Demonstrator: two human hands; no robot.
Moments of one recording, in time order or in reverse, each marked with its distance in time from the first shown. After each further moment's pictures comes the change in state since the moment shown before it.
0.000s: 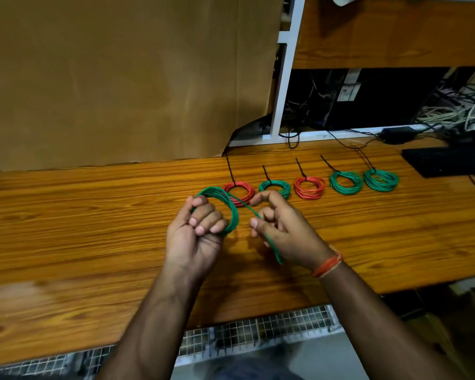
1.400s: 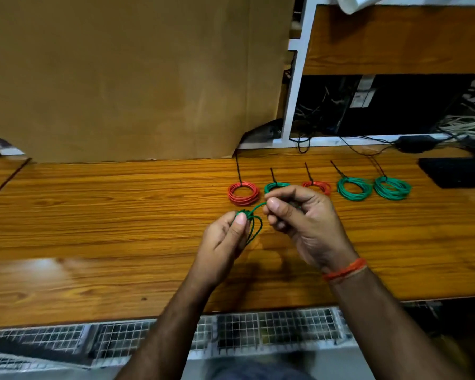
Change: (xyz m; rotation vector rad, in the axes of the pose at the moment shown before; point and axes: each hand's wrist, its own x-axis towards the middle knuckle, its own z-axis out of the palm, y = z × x) left_hand -0.025 -0.053 -0.011 1.280 -0.108 0.383; right_hand -0.029 -0.033 -0.024 0.582 0.140 -0.077
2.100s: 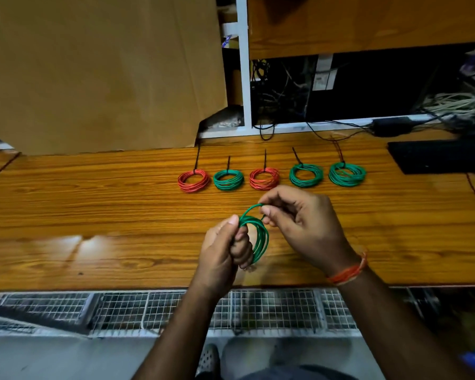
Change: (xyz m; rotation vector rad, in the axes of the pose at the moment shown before) left_hand -0.017 -0.001 0.199 -0.569 0.099 -0.254; right_hand -0.048 -0.043 -0.178 -0.678 -0.080 -0.281
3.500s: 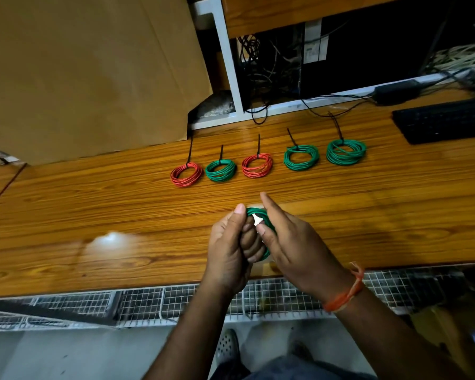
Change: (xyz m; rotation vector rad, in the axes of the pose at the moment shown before) left_hand 0.005 -0.023 0.037 -0.006 0.015 -0.009; right_hand -0.049 0.039 0.008 -0.271 -0.151 0.048
